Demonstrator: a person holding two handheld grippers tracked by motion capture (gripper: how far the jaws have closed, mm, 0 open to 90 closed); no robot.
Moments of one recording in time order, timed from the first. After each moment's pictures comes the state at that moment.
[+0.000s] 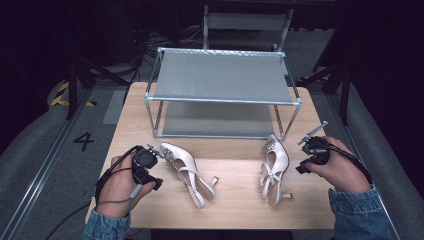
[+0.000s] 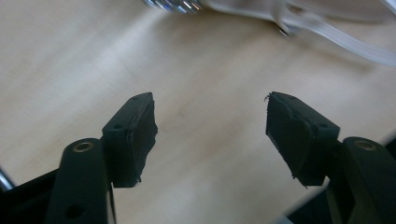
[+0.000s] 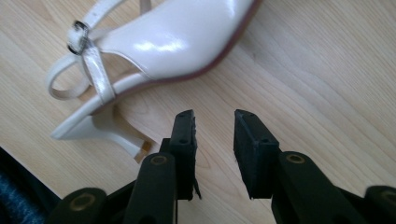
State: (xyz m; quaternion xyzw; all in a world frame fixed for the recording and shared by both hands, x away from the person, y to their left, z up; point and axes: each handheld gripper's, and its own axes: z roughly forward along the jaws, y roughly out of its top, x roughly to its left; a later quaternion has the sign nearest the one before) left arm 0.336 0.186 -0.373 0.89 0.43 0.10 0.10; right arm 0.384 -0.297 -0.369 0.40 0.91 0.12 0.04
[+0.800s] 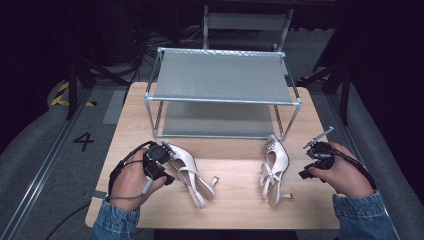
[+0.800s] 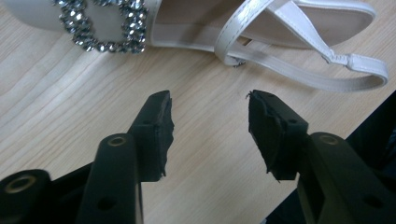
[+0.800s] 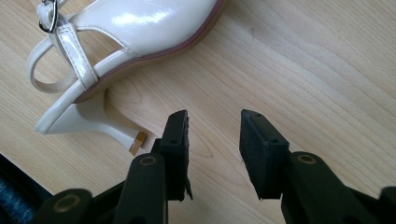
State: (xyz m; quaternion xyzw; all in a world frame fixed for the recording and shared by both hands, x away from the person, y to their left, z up) left arm 0.354 0.160 -0.377 0.91 0.39 0.00 0.13; right arm 0.377 -0.311 -0.384 0.43 0.89 0.13 0.03
